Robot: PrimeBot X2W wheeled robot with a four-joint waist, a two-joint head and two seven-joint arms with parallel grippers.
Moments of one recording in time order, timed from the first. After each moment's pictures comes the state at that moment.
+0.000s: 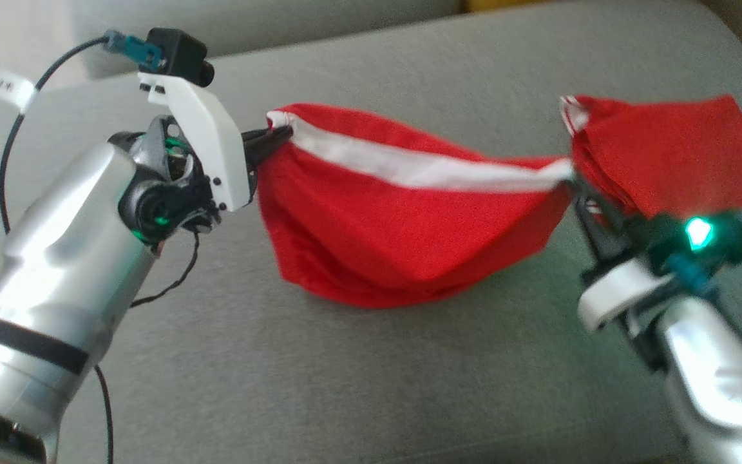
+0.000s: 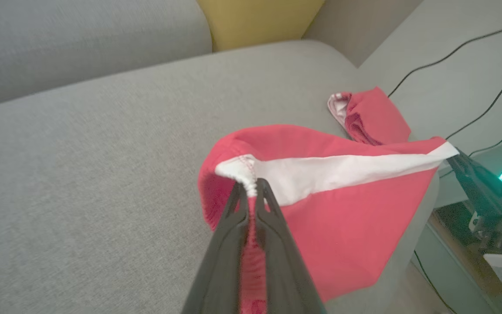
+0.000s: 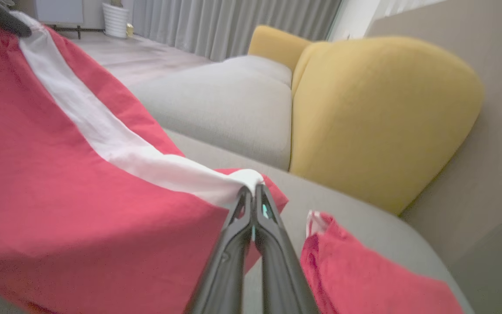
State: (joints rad) left arm -0.93 0.34 -0.83 0.61 -1.11 -0.12 0.50; right arm -0.30 -0.22 0.24 0.34 -0.06 0.13 -0.13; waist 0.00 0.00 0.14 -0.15
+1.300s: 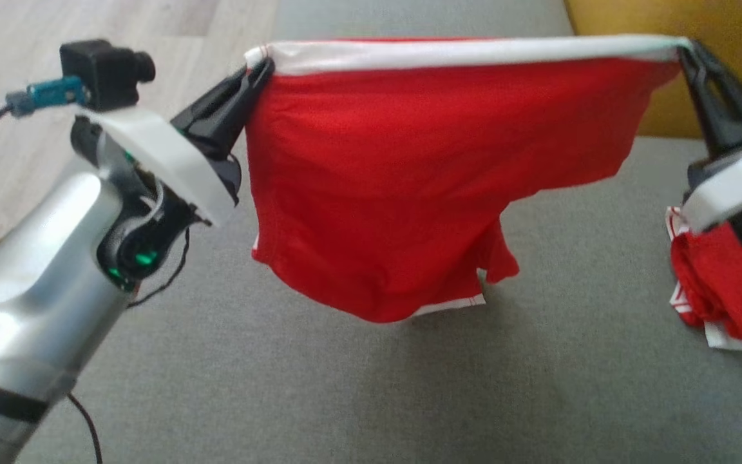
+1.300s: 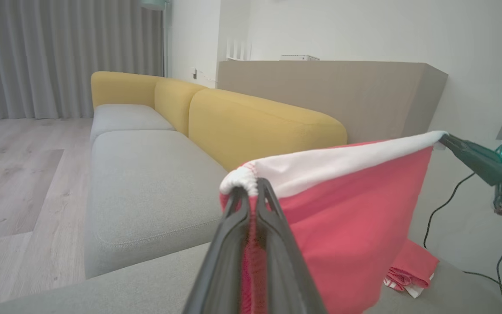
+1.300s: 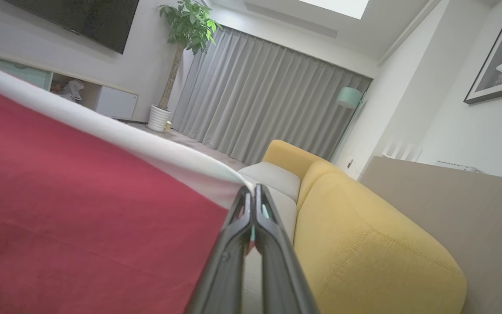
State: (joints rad) left arm -0.81 0.49 -0.82 0.26 -1.03 -0.07 -0.02; right arm -0.47 -0.47 0.21 0.07 0.19 0.13 0.13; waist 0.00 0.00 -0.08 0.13
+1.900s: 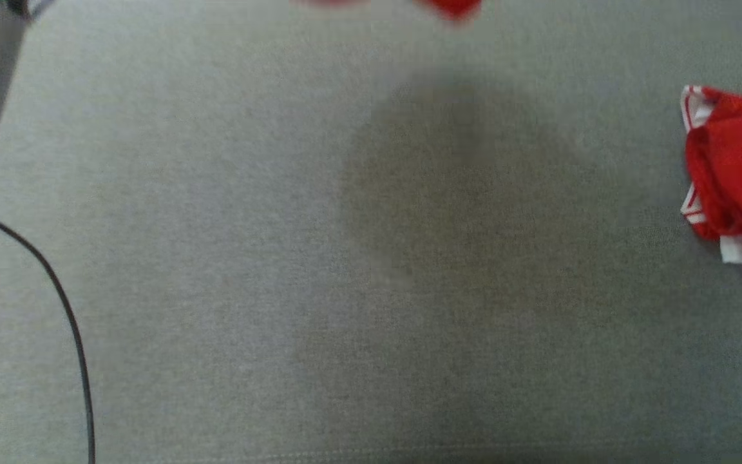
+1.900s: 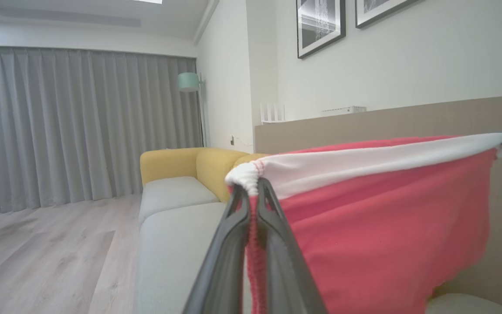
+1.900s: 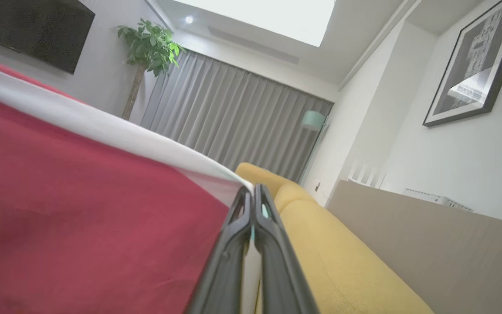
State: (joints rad) left arm -1.38 0.38 -0.75 0.66 -0.81 -0.09 -0.23; right arm -1.29 -0.40 0.37 0.57 0.18 0.13 -0.03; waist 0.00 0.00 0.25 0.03
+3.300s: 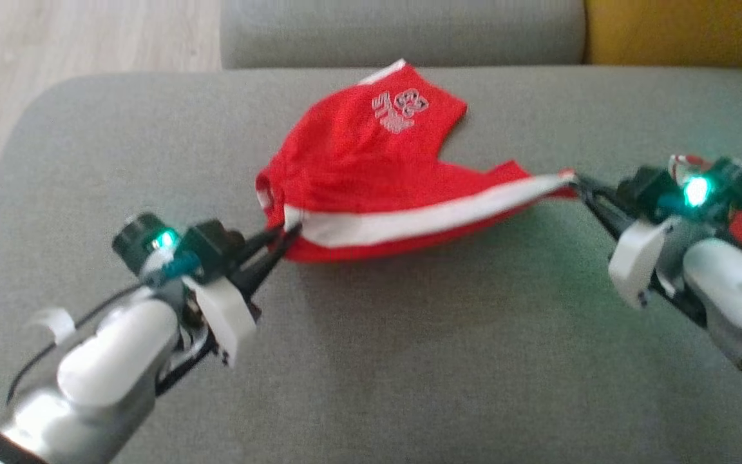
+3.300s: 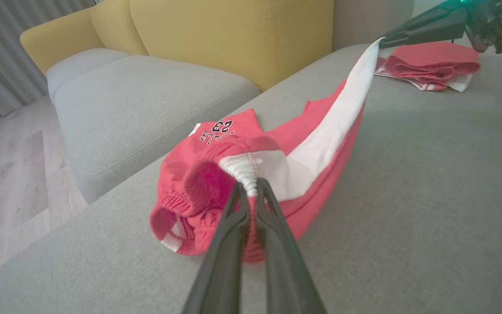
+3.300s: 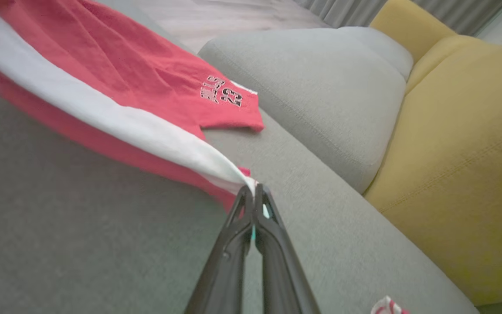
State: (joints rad) left arm -0.65 0.47 -1.03 0.45 -0.51 -0.13 -0.26; right arm -0.83 -0.52 1.11 0.83 0.50 0.13 -0.21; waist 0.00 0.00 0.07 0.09
